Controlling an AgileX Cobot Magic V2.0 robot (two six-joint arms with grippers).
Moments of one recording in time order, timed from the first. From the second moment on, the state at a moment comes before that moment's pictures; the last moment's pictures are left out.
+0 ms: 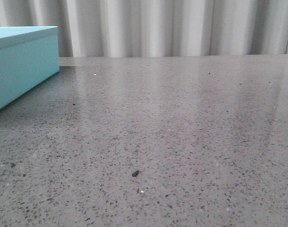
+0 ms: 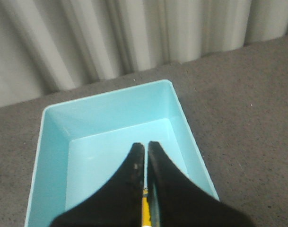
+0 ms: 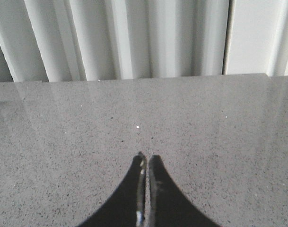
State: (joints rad) left arm 0.02 1.00 -1.28 -0.26 0.80 0.35; right arm -0.01 0.21 -0.56 -0.01 0.56 0.04
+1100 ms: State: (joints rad) left arm 0.02 0.20 -0.39 -0.29 0.21 0.37; right arm -0.01 0.20 -0.21 -0.16 0.07 0.04
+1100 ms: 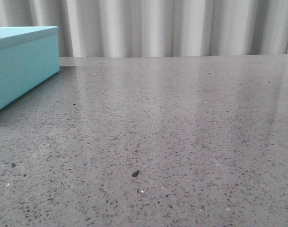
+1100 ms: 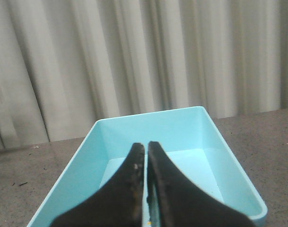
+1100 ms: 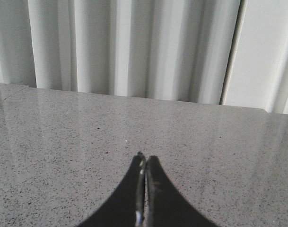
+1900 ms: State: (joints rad) left arm 0.02 0.14 -0.35 -0.30 0.20 0.37; right arm -0.01 0.20 -0.21 -0.15 0.07 0.04
